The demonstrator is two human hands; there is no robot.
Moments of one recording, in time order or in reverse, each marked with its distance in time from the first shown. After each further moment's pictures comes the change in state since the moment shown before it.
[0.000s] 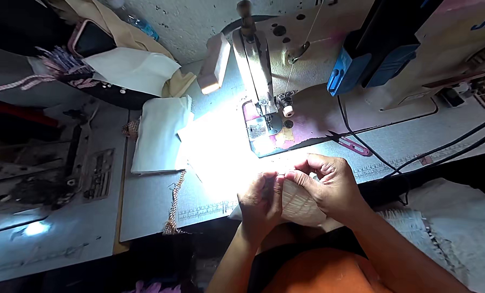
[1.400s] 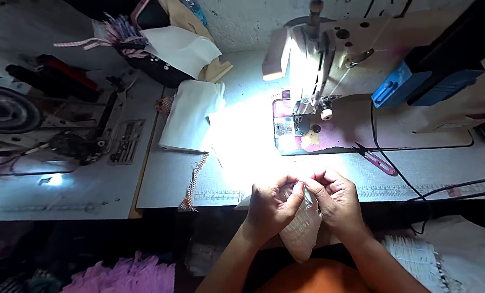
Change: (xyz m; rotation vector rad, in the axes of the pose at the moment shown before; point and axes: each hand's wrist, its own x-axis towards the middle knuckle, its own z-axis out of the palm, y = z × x) left_hand -0.003 0.012 -0.028 -0.056 -0.103 -0.246; right_hand -0.016 0.013 0.037 0.224 0.071 0.128
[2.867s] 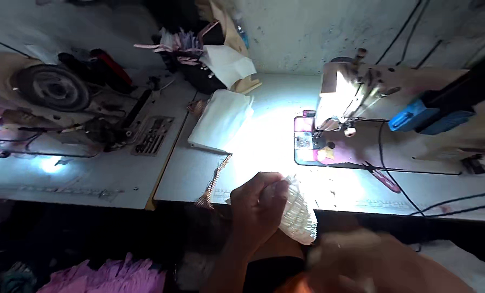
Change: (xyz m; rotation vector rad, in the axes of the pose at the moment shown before) left_hand -0.015 0.019 -0.065 -0.027 0.322 0.200; right_hand -0.023 -0.128 0.015 -0.228 -0.978 -0.405
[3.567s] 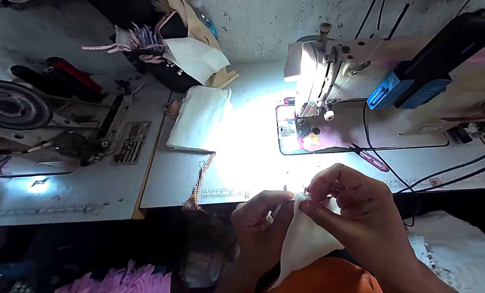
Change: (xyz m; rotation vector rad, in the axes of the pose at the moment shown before) left_hand -0.026 0.033 0.025 -0.342 -0.088 -0.166; right_hand -0.007 0.040 0.021 0.002 0.772 0.214
